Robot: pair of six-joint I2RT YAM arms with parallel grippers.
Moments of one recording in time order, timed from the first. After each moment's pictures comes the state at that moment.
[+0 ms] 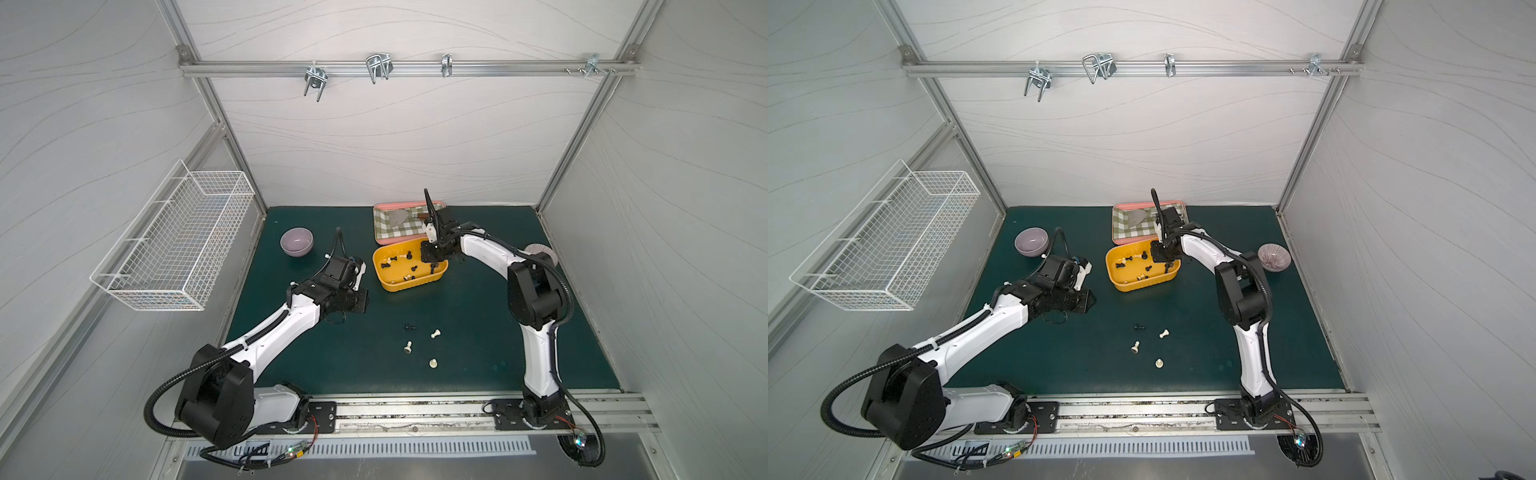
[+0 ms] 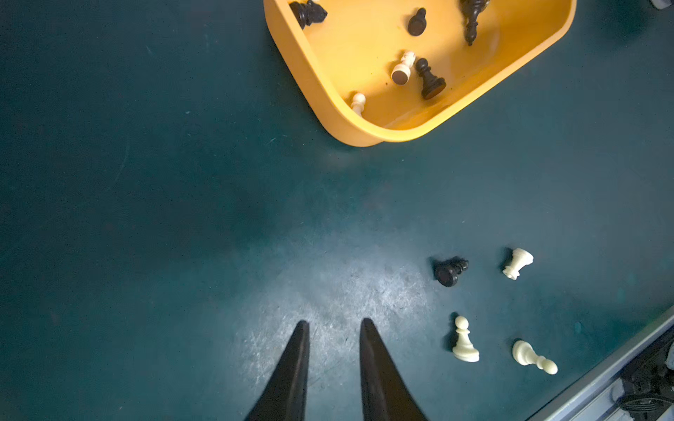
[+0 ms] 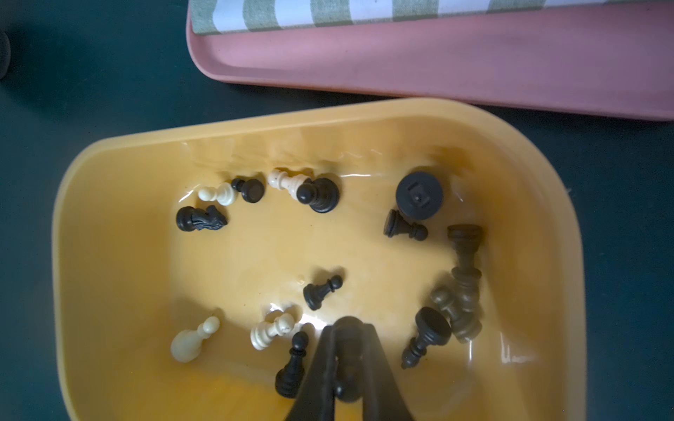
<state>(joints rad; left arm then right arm) -0.43 1.30 0.84 -0.56 0.18 -0.27 0.51 2.12 1.70 -0.63 -0.20 0.25</state>
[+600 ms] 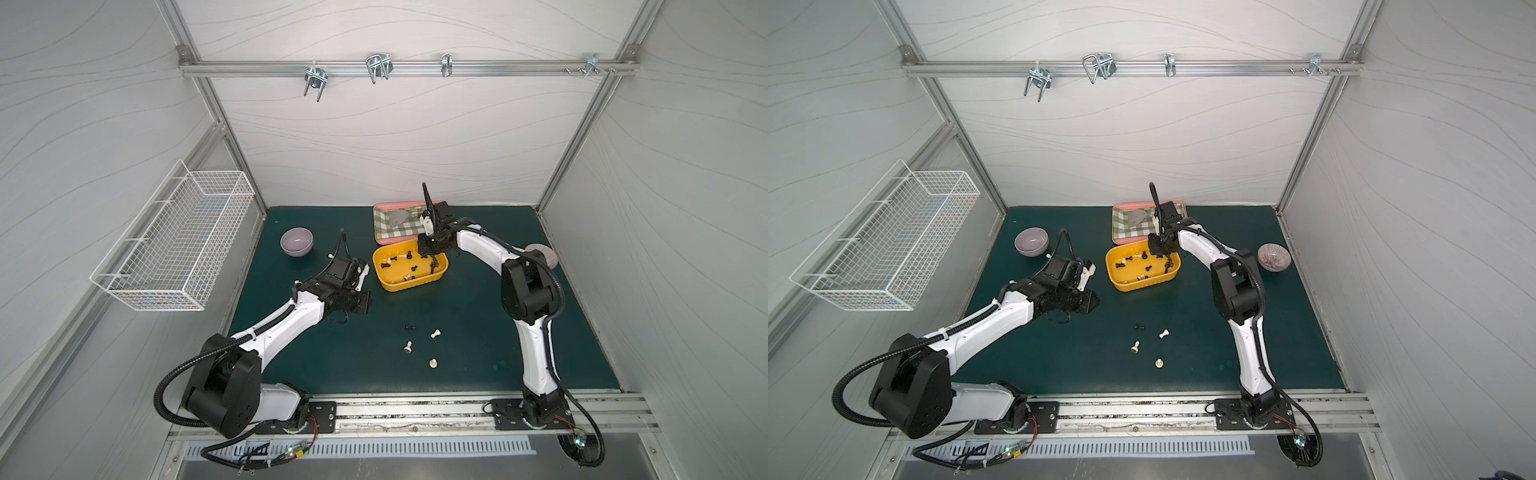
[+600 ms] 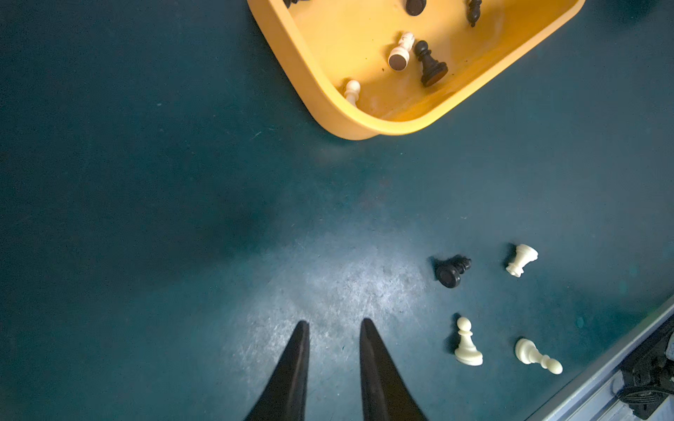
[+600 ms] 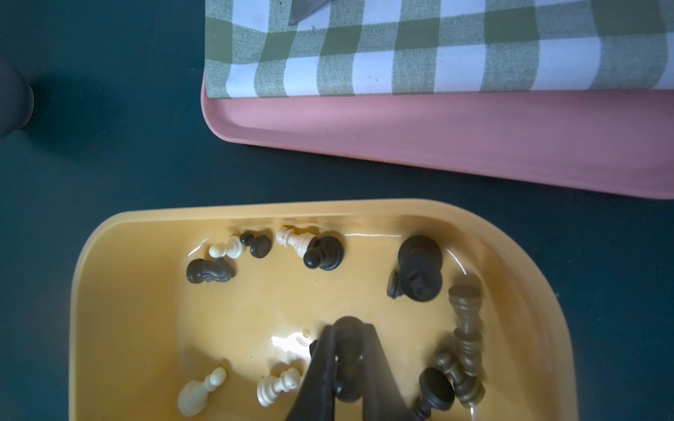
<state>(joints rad) -0.43 1.35 0.84 -0.53 0.21 -0.26 0.50 2.21 1.84 -0.63 -0.19 0.26</state>
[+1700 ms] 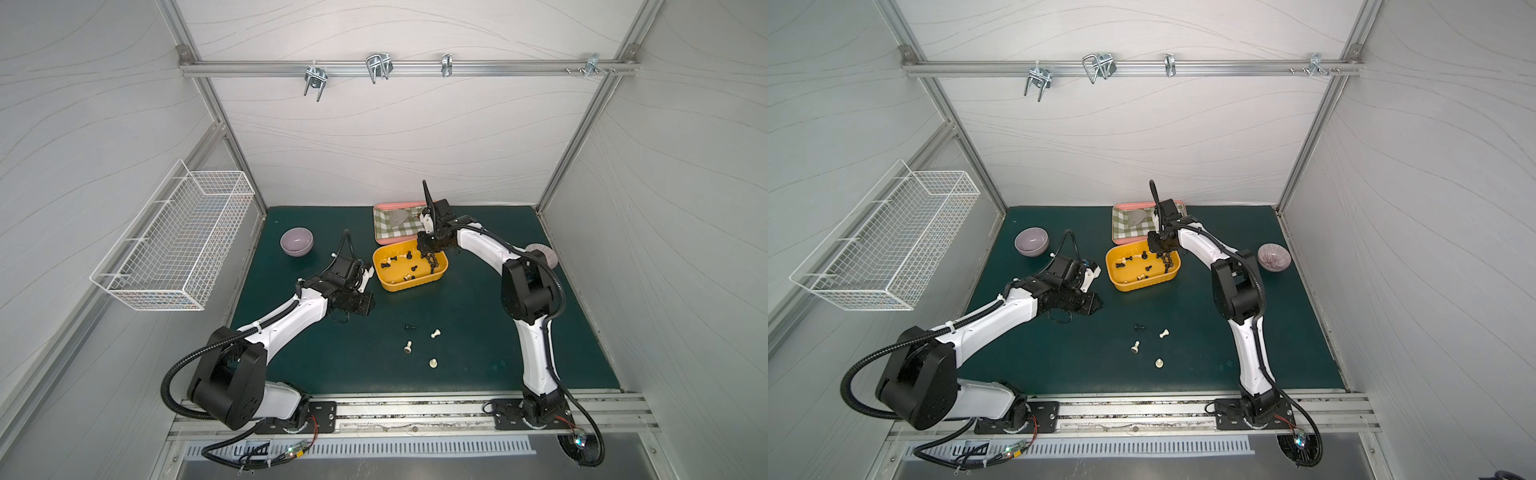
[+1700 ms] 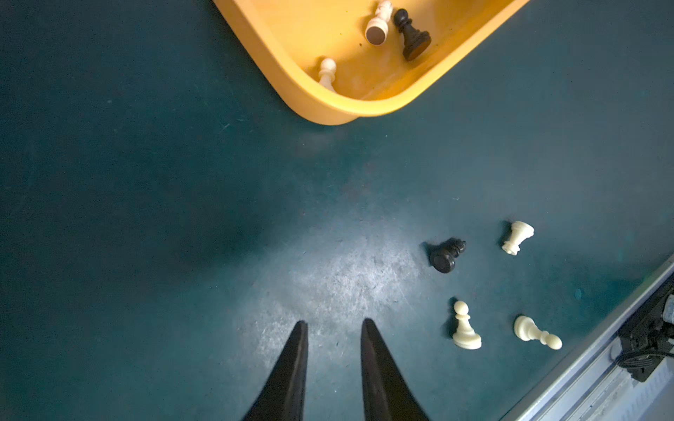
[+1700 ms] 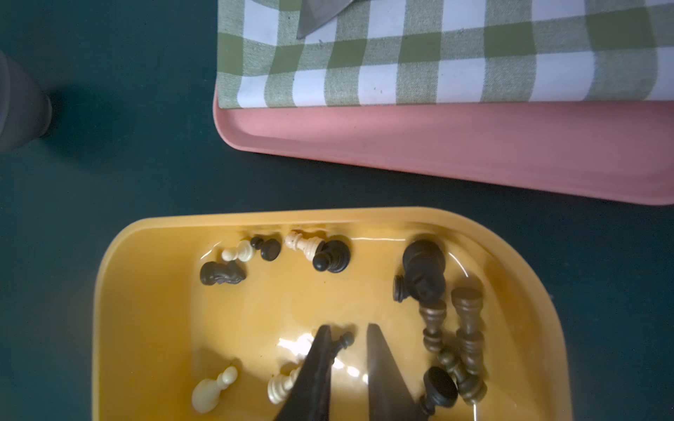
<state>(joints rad) -0.45 1.38 0.86 -0.55 0.27 -0.17 0.50 2.16 1.83 -0.64 -0.20 0.27</state>
